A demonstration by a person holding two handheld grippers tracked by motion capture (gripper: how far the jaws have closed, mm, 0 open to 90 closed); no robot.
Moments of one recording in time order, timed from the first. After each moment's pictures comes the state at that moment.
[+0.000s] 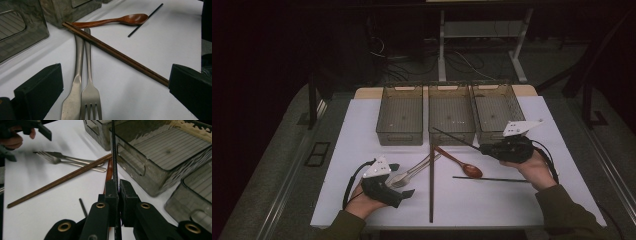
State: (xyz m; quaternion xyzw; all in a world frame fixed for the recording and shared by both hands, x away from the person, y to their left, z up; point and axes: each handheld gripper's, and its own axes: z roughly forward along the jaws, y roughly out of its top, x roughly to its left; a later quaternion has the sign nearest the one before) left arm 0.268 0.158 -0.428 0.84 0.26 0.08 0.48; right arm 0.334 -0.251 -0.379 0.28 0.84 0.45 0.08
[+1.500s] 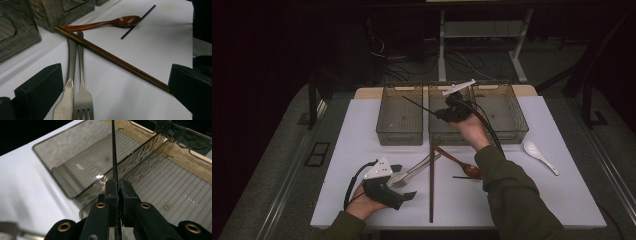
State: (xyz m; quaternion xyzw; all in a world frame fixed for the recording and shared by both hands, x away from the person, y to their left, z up) left arm 0.265 0.154 -0.426 0.83 0.25 0.07 0.49; right arm 0.446 -0.111 -0.352 0.36 0.83 0.40 0.11
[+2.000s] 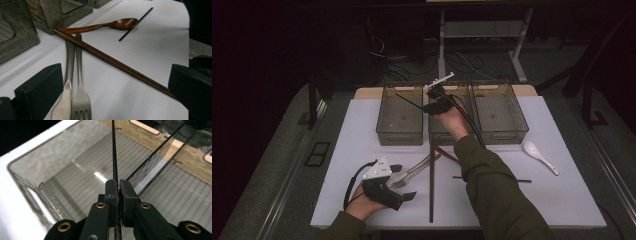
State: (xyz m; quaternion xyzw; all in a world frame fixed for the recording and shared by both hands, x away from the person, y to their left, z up) left arm 0.264 0.155 -0.424 0.83 0.24 0.07 0.49; right arm 0.484 -0.064 -0.360 0.39 0.84 0.37 0.10
